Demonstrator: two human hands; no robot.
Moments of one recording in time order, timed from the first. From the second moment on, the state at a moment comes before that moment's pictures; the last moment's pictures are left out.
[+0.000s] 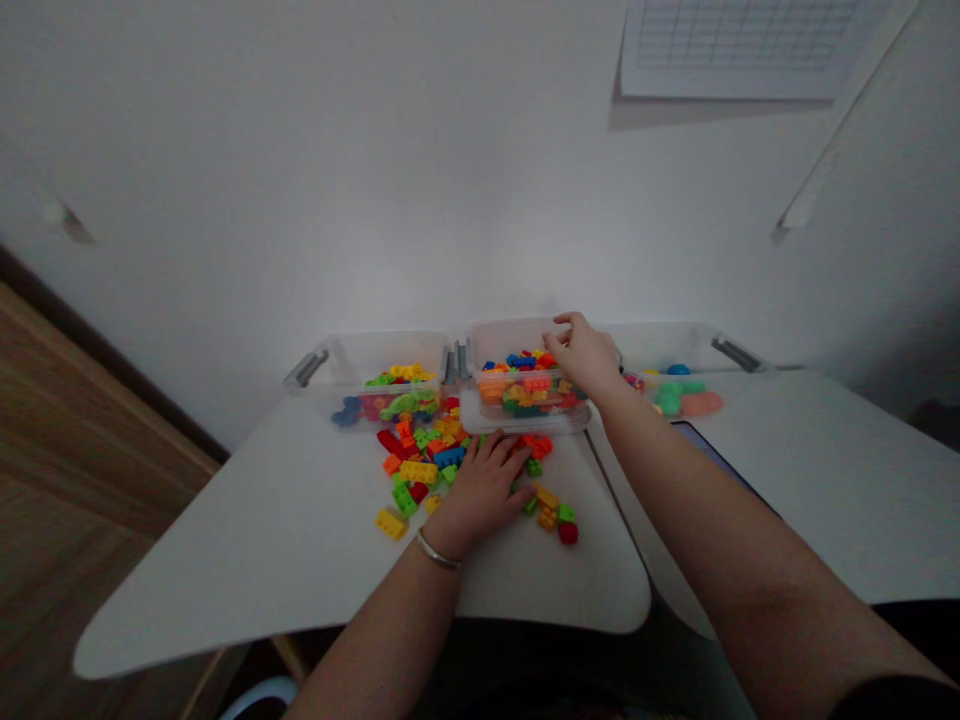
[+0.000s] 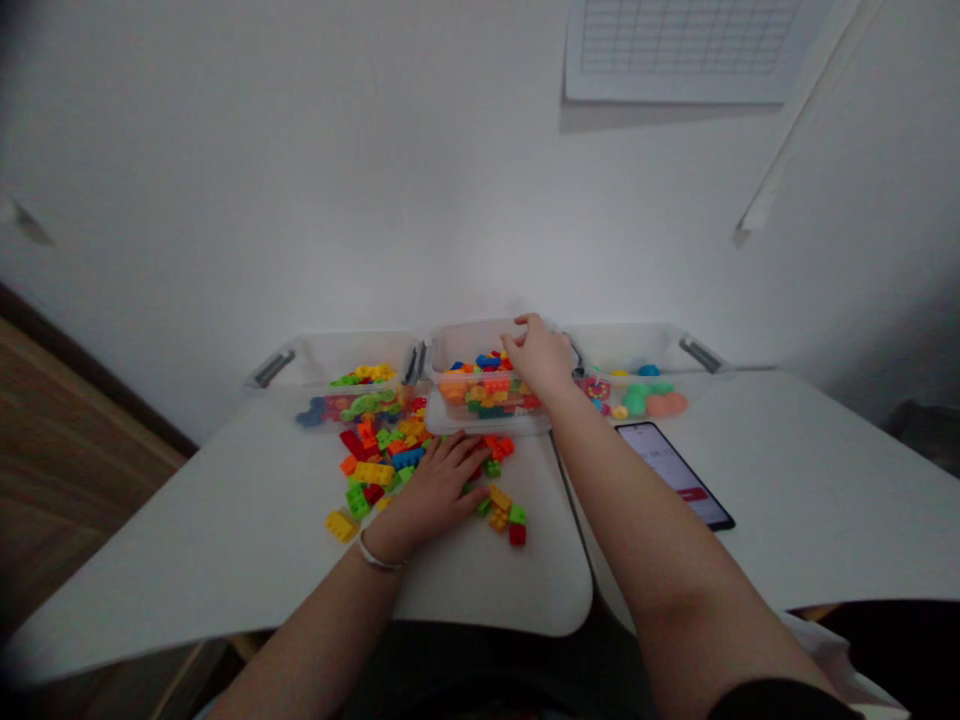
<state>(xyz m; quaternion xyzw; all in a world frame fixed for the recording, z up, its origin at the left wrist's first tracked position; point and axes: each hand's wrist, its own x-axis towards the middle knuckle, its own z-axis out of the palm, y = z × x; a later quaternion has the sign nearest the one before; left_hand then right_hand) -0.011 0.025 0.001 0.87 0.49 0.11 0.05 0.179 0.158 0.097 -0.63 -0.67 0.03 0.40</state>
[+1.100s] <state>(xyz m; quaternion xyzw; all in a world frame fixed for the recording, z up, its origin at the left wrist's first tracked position) -0.010 0.027 -0.004 0.87 0.48 0.12 0.04 0.199 0.071 -0.028 -0.48 -0.81 0.10 0.33</state>
